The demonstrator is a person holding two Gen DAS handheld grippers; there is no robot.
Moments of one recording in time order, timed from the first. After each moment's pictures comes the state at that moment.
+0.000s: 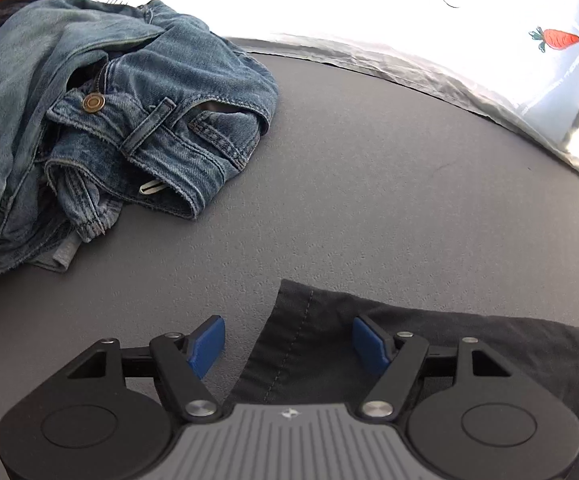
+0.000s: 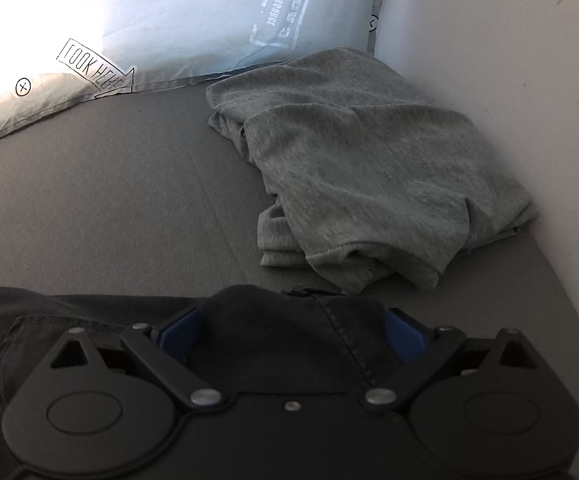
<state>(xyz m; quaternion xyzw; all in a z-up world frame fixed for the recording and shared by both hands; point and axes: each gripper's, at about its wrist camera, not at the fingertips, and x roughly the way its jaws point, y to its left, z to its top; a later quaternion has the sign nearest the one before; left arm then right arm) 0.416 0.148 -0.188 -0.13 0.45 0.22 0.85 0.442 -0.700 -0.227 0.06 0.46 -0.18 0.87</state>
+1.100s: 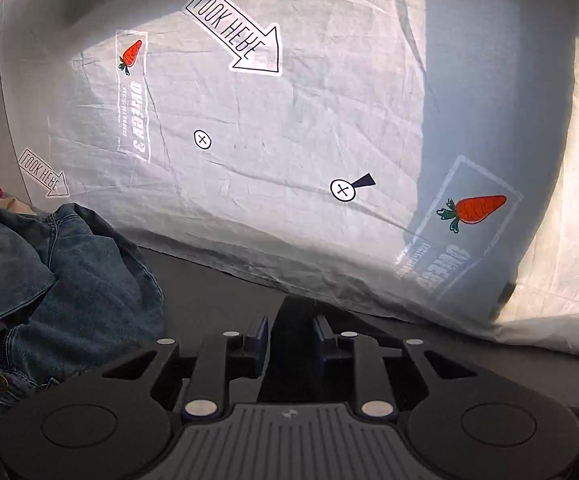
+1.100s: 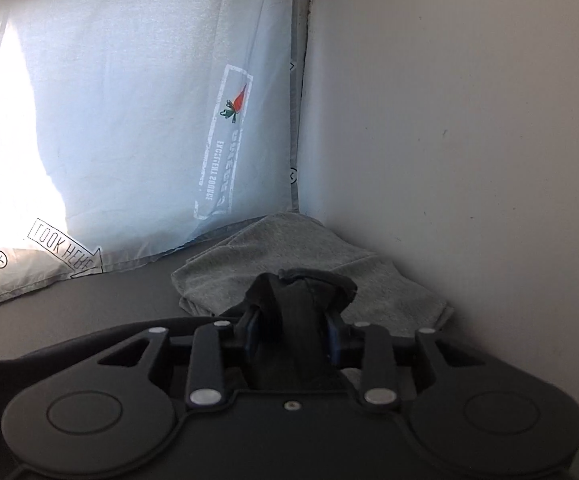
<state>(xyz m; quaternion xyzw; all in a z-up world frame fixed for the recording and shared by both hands) 0.584 0.074 -0.098 -0.03 0.32 0.21 0.92 0.452 -0.677 -0.142 0.04 0.30 -0.32 0.90</state>
